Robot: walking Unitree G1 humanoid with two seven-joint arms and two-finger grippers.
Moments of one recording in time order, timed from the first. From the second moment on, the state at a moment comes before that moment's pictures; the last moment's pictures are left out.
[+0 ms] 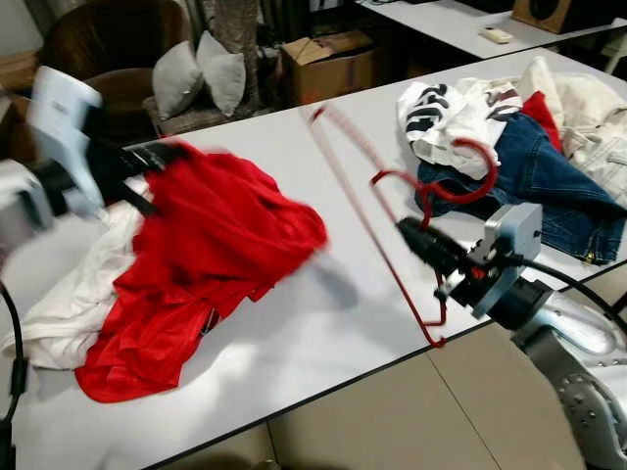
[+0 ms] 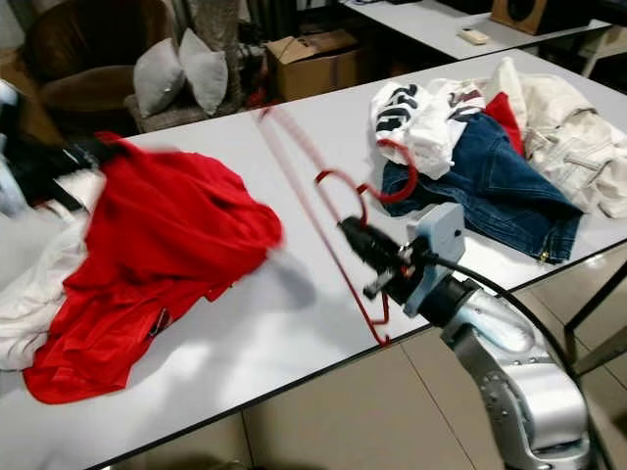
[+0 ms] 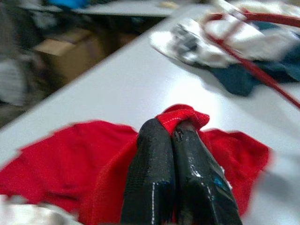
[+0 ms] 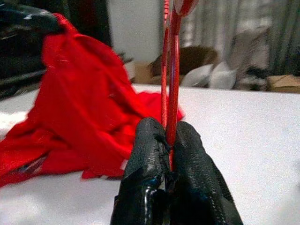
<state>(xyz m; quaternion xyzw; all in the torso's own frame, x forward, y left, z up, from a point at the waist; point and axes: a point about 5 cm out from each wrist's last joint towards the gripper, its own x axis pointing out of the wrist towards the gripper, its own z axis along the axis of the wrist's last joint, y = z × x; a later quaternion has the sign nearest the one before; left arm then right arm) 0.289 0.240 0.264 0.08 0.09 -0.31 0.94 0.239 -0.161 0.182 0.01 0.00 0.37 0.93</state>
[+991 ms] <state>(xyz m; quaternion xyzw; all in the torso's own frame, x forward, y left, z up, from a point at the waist) 0.235 0.246 0.234 0.25 0.19 -0.24 0.92 0.214 -0.167 0.138 -0.12 0.21 0.38 0.89</state>
